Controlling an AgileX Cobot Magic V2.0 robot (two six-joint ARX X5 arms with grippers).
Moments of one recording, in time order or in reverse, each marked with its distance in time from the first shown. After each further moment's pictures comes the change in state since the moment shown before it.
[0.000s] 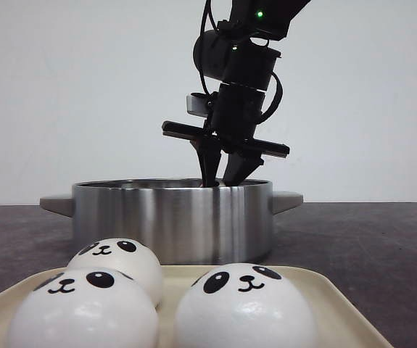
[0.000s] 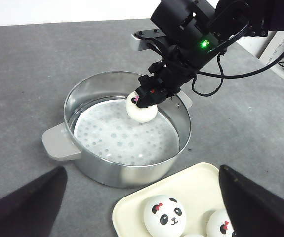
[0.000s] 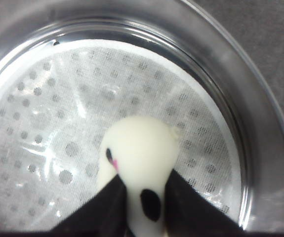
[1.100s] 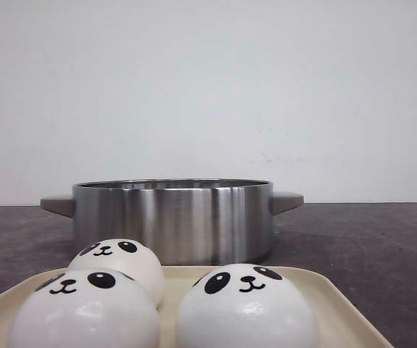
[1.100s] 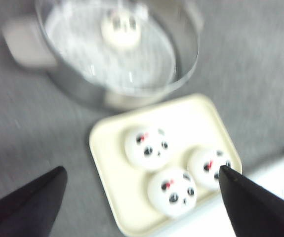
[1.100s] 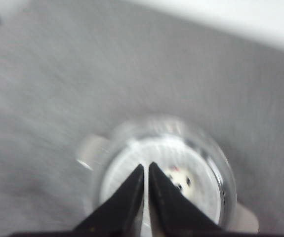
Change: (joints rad) left arm -0.027 0.248 0.000 -0.169 0.084 -0.125; right arm 0.265 -0.639 0.032 -0.062 0.247 -0.114
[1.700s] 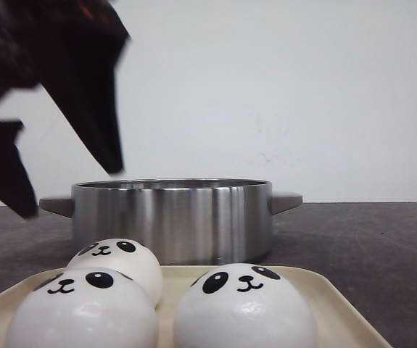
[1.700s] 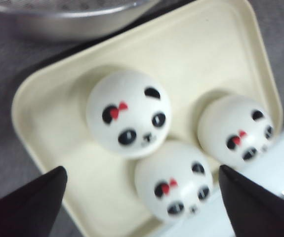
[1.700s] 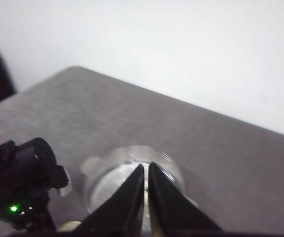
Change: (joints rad) left arm -0.239 0.556 0.000 0.175 -0.011 -0.026; right arm 0.453 -0.396 0.000 -0.277 0.541 0.084
